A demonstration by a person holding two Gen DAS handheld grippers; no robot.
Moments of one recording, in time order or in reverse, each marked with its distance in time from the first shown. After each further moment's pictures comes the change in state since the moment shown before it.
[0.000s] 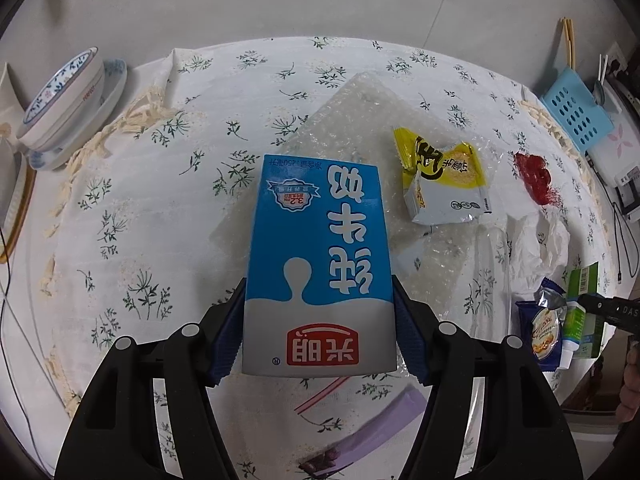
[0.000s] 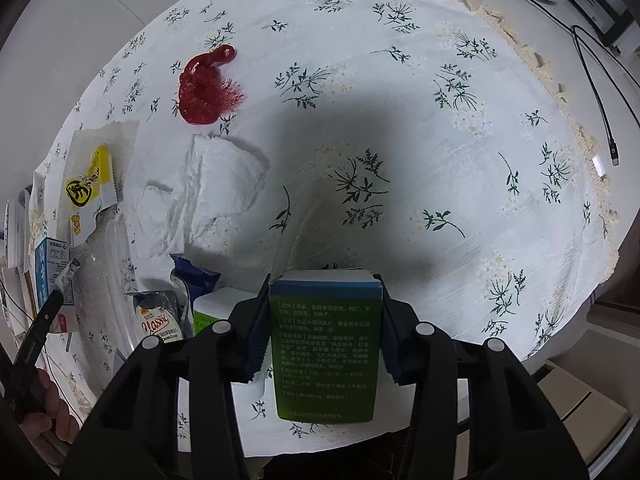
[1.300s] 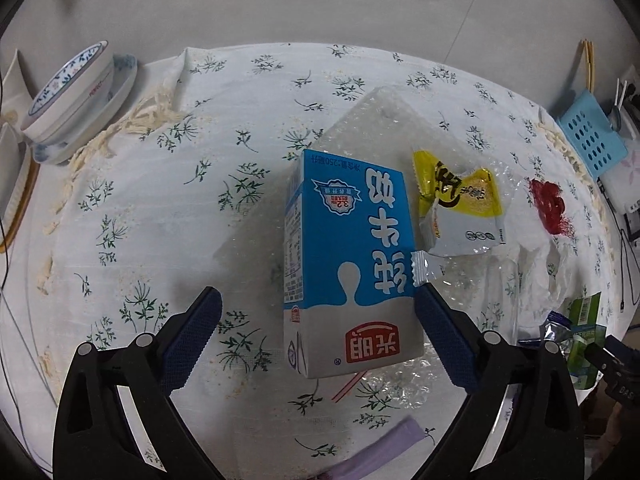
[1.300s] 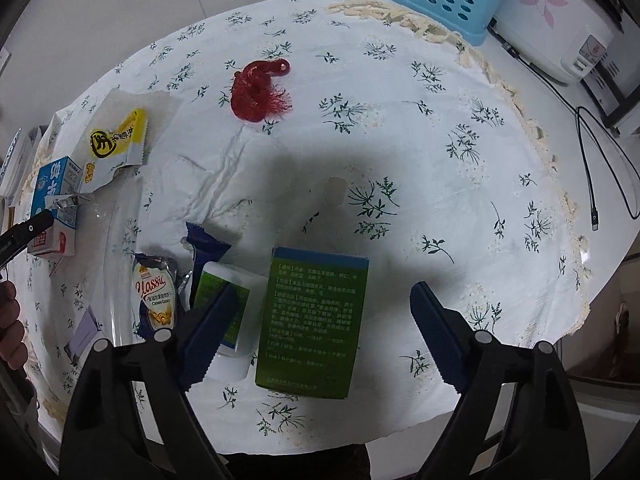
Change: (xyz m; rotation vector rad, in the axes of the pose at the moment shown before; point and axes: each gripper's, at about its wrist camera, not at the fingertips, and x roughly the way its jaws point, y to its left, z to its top) left arm 0.010 0.002 0.016 -0.062 -0.020 0.016; right arm -0.019 0.015 -0.032 -0.221 -0.167 -0.064
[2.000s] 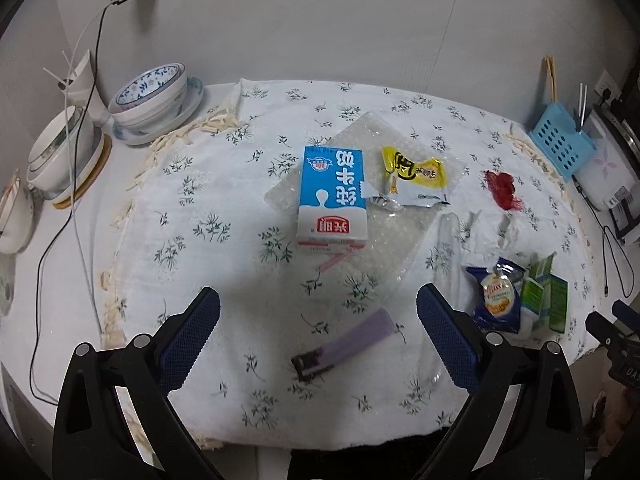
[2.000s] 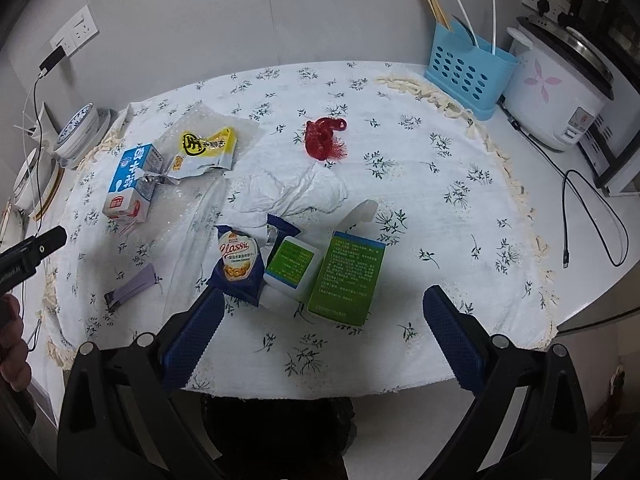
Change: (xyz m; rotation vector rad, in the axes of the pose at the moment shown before) left arm -0.110 -0.008 -0.072 -0.048 -0.123 0.069; right arm -0.092 0.020 -0.039 -0.169 -0.189 0.056
